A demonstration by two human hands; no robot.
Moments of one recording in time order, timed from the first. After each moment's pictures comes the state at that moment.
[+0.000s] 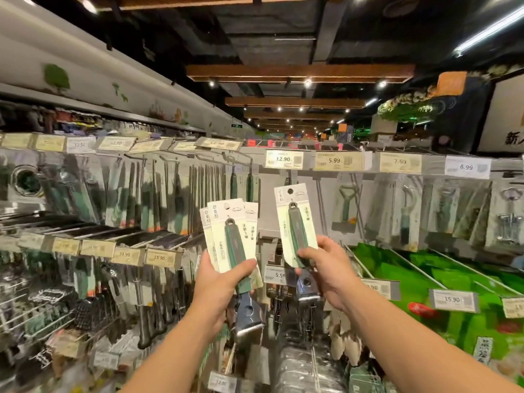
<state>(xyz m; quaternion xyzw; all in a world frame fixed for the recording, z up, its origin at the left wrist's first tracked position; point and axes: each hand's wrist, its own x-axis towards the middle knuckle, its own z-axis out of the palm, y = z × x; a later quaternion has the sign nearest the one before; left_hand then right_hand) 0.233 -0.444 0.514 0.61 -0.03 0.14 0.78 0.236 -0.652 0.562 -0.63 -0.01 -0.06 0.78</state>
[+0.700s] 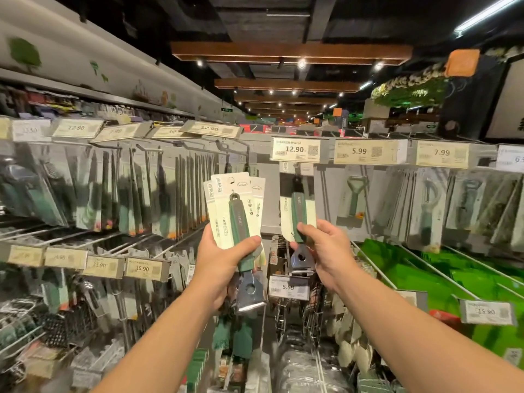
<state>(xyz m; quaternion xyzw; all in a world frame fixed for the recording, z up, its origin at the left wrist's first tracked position) 0.321 -0.435 0.545 0.61 -0.06 0.12 0.78 0.332 -0.635 0.567 -0.57 0.01 -0.11 0.81</state>
